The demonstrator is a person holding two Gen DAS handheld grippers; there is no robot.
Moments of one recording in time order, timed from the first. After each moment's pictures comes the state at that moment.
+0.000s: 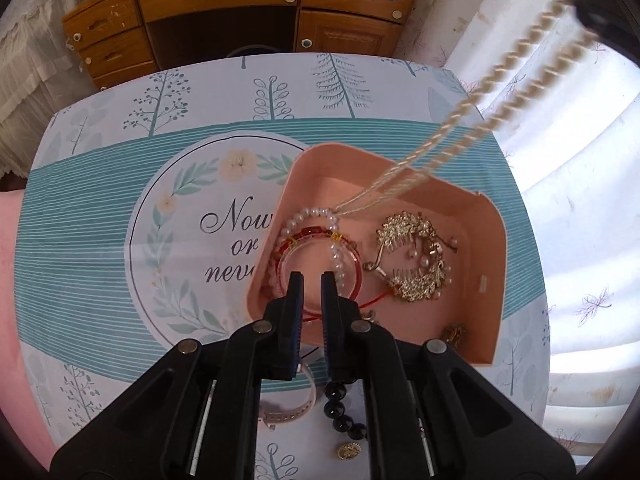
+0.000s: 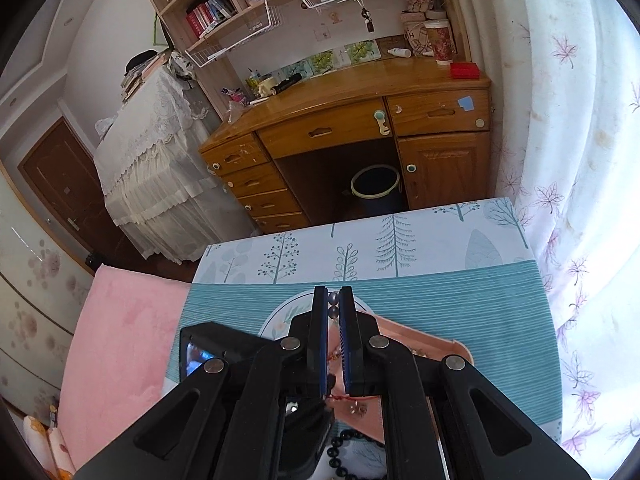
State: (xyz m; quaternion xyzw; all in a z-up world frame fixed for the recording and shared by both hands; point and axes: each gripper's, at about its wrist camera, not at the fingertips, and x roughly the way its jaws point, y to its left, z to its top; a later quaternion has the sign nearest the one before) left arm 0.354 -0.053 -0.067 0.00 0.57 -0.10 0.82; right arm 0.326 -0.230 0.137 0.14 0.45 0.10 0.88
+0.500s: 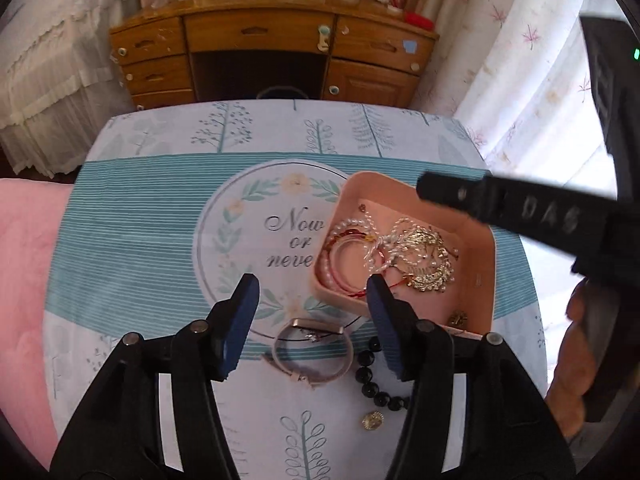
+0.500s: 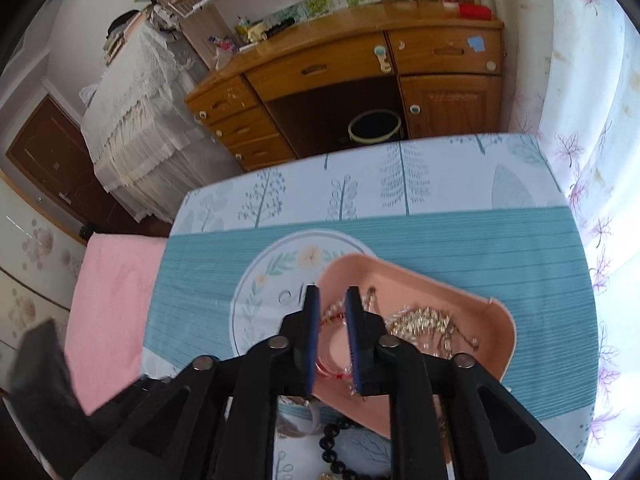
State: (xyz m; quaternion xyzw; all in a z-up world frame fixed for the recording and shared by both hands) left arm 0.296 -0.006 -0.014 -0.03 0.49 -0.06 0.87; right arm 0.358 -0.195 0.024 0.13 0.54 0.11 0.83
